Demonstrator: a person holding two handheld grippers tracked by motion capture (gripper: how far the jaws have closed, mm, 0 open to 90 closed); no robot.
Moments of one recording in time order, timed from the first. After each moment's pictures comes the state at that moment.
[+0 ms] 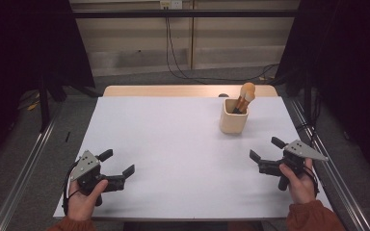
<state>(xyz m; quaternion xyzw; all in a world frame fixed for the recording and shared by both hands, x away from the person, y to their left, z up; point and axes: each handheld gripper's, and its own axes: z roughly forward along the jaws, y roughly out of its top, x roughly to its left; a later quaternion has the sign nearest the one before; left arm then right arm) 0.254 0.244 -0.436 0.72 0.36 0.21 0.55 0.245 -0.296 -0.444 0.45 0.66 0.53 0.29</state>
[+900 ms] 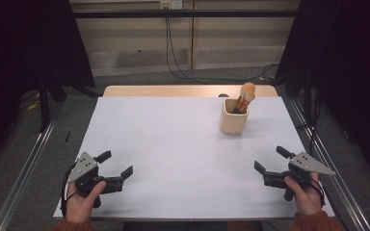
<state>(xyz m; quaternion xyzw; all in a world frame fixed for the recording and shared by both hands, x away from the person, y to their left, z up) 0.251 0.246 -0.436 0.72 0.36 0.21 0.55 0.217 -0.303 -0.453 0.43 0.67 0.52 0.31</state>
